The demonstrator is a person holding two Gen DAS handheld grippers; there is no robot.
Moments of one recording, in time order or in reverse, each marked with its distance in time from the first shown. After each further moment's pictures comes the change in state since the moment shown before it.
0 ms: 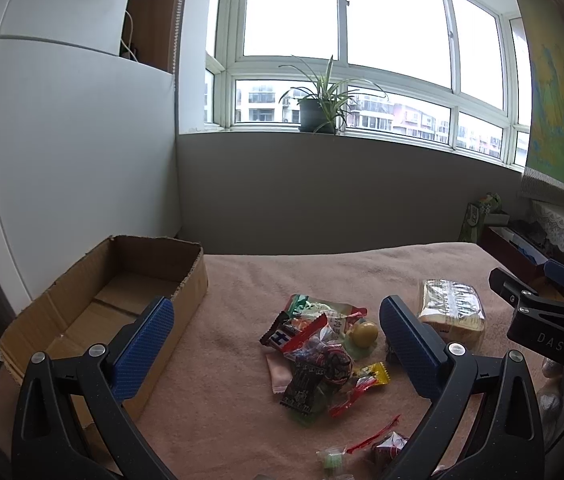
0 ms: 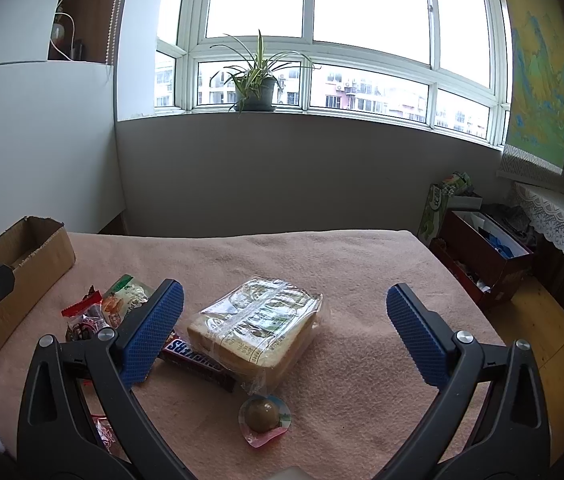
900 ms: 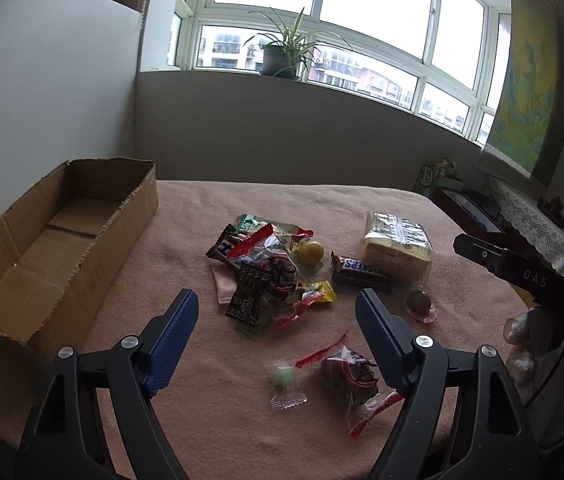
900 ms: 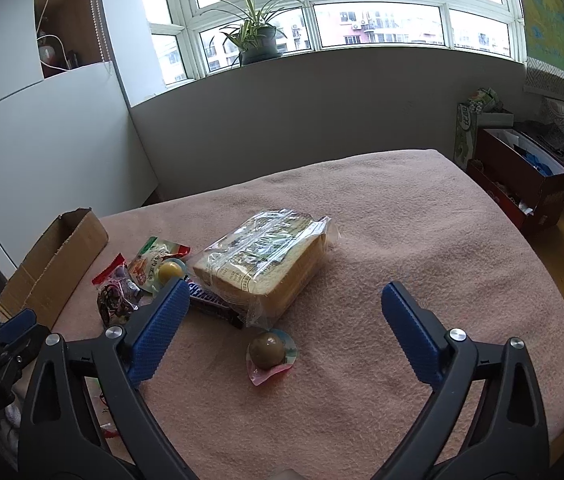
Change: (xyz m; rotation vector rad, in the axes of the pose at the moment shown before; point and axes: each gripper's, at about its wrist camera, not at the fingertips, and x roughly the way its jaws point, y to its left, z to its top) left arm -0.010 -0.005 -0.039 -0.050 0.210 -0.215; right arm 0.006 -0.049 -0.026 0.170 0.212 0.207
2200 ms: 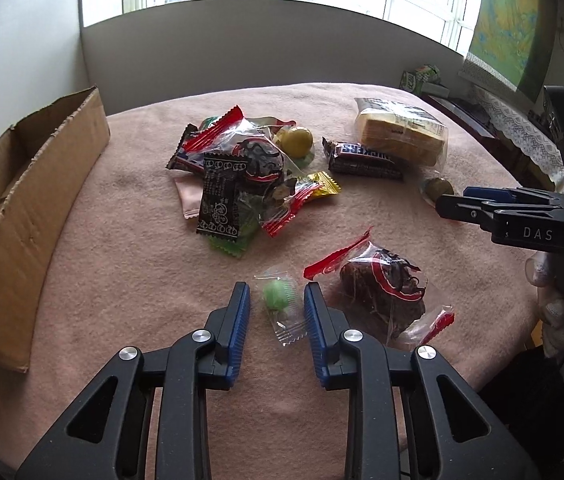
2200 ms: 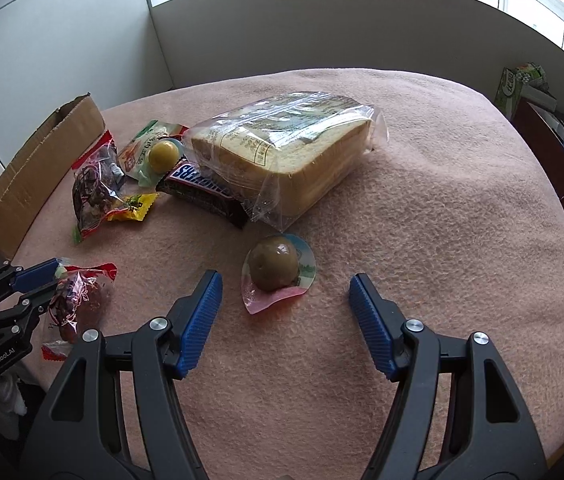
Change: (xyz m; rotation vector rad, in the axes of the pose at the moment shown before) left arm 0.045 0.000 -0.035 0.164 0.260 -0.031; right arm 0.052 0.018 -0.040 -0.159 0.292 0.023
